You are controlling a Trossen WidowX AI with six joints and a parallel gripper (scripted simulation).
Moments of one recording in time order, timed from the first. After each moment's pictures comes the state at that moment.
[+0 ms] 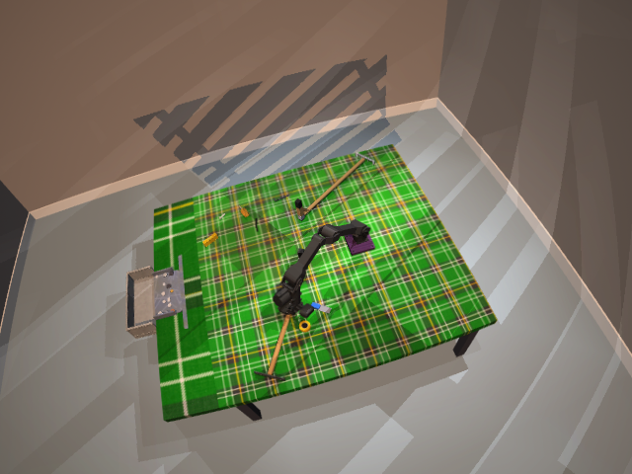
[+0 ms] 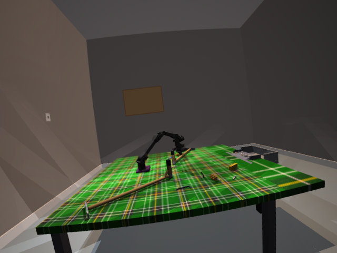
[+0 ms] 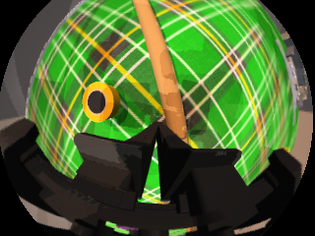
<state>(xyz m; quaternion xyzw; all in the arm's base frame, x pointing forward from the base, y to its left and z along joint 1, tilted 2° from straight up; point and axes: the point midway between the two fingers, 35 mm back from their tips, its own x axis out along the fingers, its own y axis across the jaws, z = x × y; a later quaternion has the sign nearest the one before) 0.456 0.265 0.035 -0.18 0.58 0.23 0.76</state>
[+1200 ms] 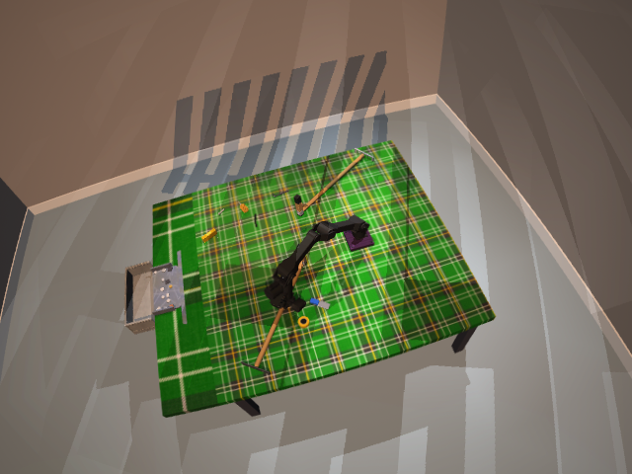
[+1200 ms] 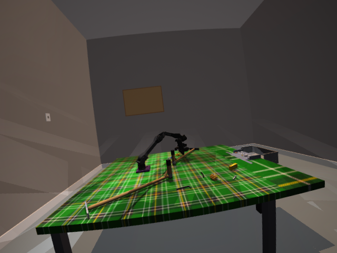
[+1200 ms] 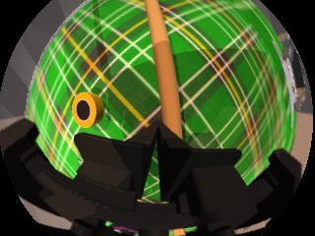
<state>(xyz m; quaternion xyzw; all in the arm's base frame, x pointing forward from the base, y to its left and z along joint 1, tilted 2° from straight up) 0.483 0.248 0.038 -0.18 0.57 0.23 0.76</state>
